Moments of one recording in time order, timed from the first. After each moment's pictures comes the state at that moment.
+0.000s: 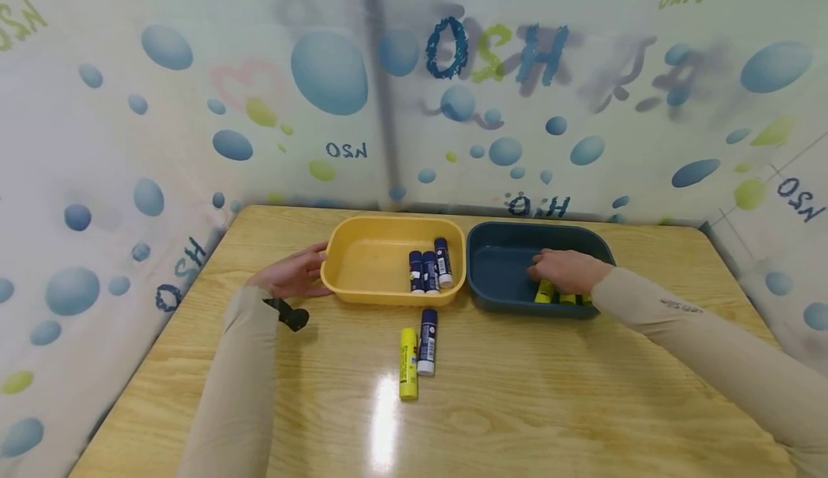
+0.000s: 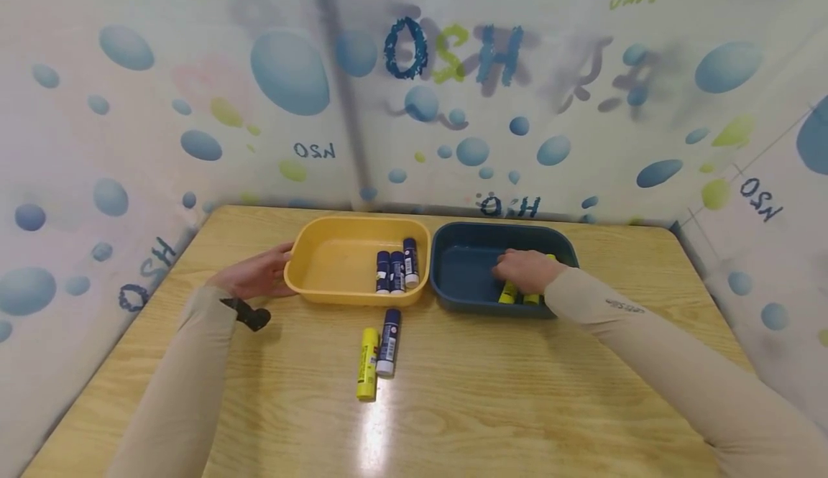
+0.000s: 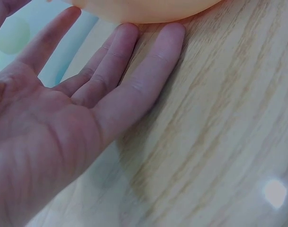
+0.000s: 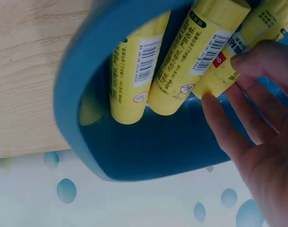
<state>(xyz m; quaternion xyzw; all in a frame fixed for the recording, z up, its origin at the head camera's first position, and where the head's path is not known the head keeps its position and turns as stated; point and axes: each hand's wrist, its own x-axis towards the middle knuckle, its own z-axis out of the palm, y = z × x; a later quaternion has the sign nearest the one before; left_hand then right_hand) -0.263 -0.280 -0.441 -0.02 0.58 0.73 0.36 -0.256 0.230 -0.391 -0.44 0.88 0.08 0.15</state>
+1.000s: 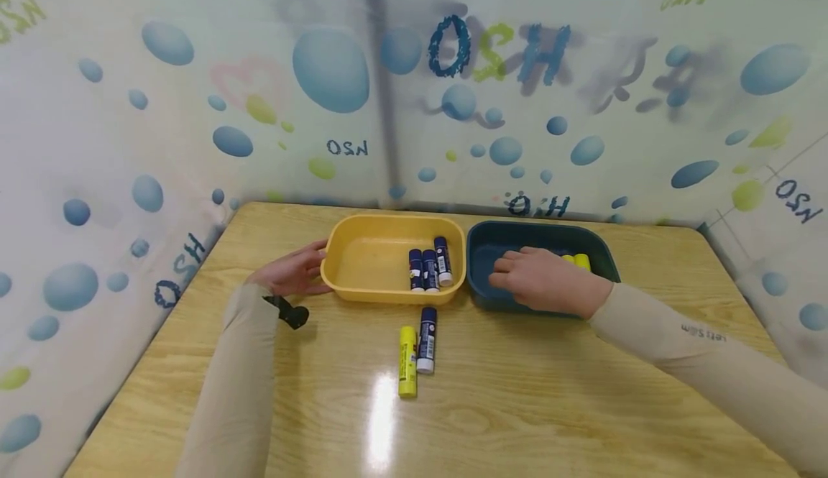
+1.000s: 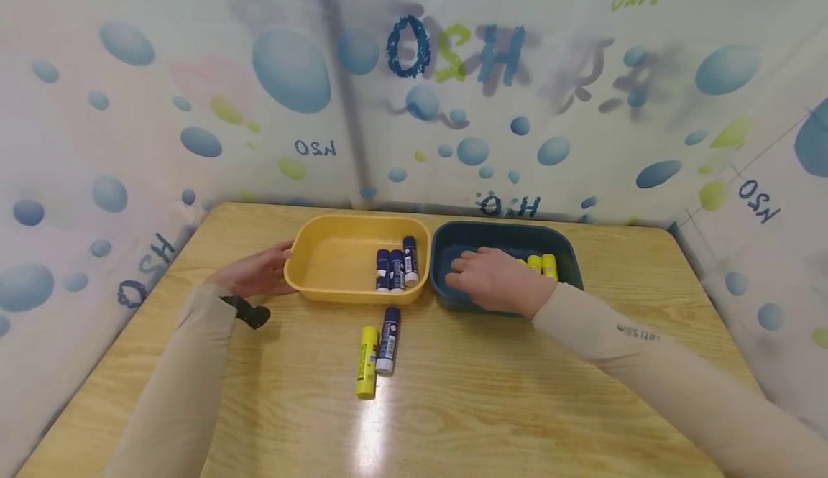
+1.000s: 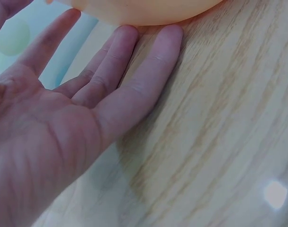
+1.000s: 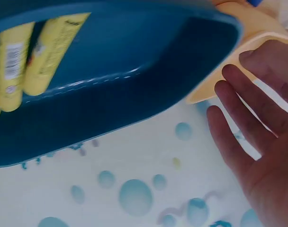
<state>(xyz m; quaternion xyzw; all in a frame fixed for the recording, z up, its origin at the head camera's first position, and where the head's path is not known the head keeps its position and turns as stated) -0.262 -0.282 -0.442 -0.02 0.58 0.73 0.35 -0.206 0.174 -0.344 -0.53 0.84 0.09 -0.03</state>
